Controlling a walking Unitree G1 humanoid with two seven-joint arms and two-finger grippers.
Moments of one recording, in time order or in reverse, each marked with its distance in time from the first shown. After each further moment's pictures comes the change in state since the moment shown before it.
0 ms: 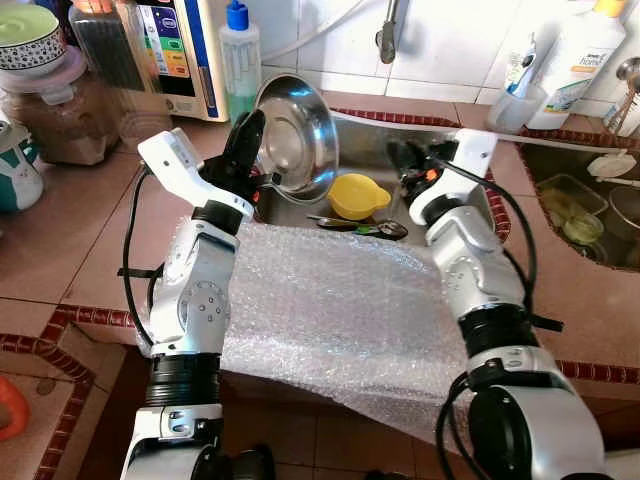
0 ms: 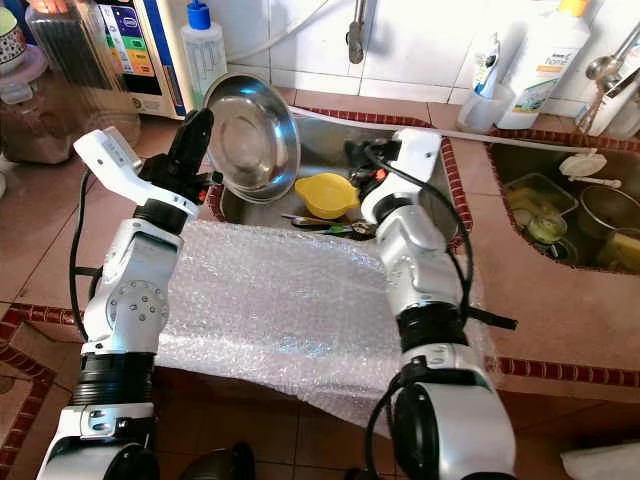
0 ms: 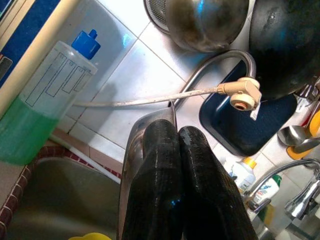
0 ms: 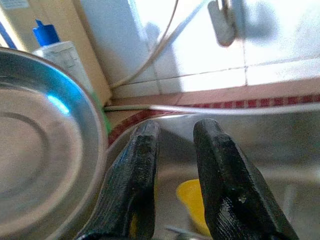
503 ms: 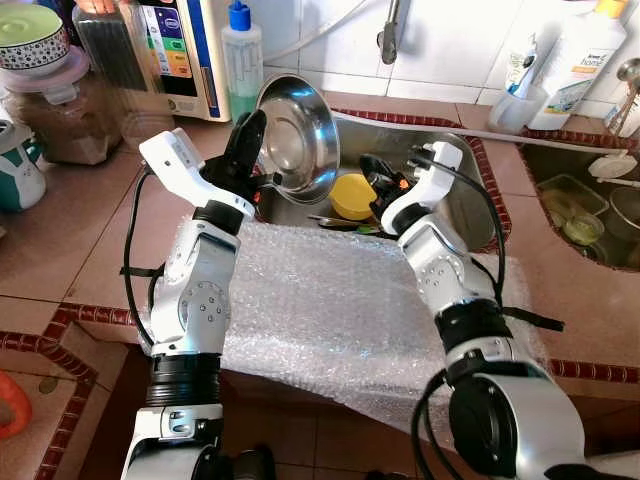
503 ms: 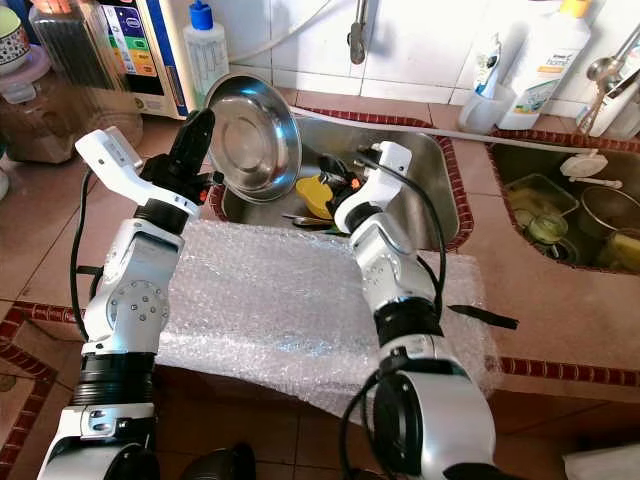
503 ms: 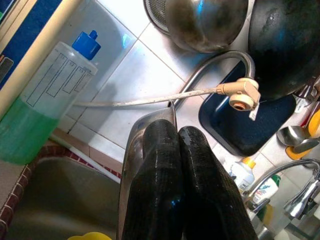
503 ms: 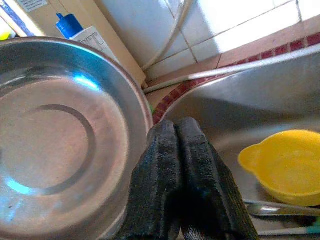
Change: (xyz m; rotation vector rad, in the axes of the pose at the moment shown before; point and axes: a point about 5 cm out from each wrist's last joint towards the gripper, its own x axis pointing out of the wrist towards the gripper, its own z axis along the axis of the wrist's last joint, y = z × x) left arm 0.000 -0.001 0.000 -0.004 0.002 -0.001; right arm 0.010 0.021 -0.022 0.270 0.079 0.066
